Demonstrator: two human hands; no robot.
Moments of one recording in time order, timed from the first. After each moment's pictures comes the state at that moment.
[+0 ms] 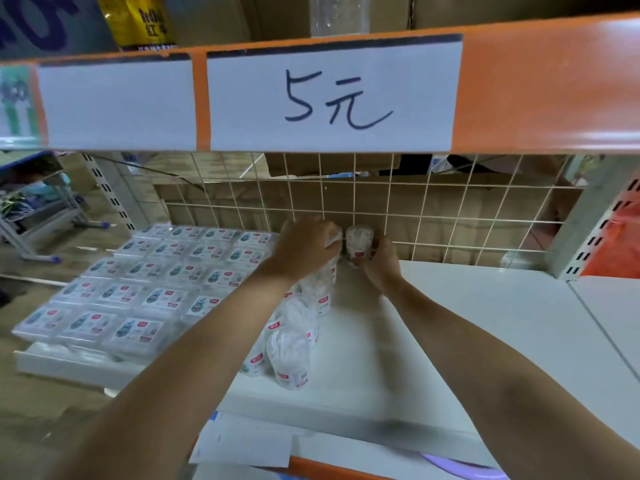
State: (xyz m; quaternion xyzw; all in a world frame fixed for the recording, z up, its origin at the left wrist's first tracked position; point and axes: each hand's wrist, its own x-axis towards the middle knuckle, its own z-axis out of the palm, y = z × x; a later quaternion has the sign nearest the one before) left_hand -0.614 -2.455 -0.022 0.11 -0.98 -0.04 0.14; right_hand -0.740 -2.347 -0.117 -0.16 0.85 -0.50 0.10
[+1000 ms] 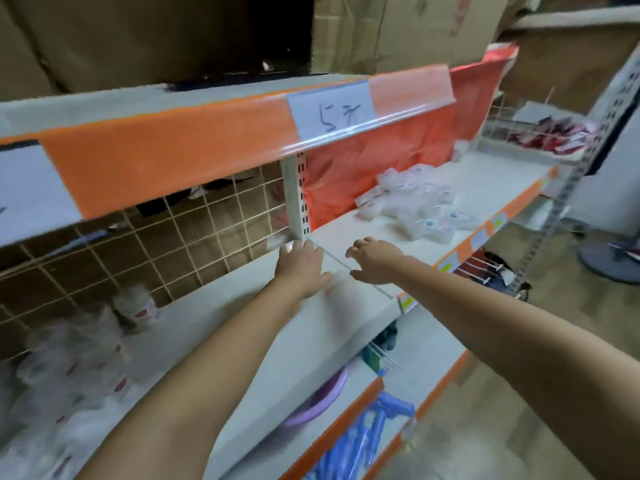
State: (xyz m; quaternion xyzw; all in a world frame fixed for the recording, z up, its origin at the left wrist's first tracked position) left_hand -0.689 -2.178 -0.037 -0.25 -0.96 0.09 0.03; right_hand -0.678 -2.007 -0.042 -0.11 0.99 0.06 0.04
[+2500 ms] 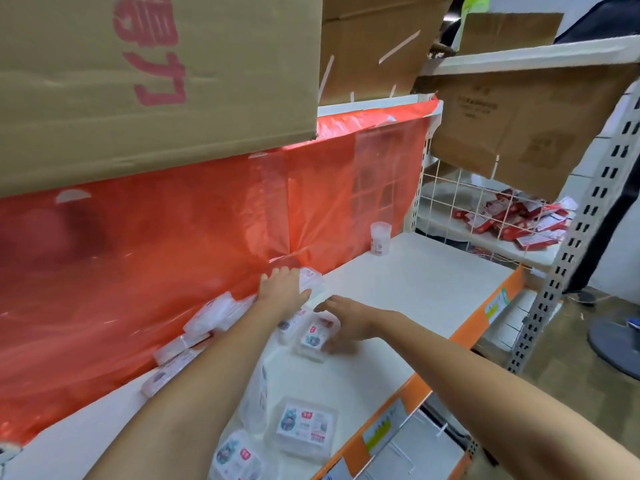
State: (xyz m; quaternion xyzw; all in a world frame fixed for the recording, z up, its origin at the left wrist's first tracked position) left_hand -1.022 -1.717 -0.055 -0.16 -0.99 0.05 0.02; right_hand -0.961 -1.563 -0.077 -0.15 0.96 -0.18 0.14
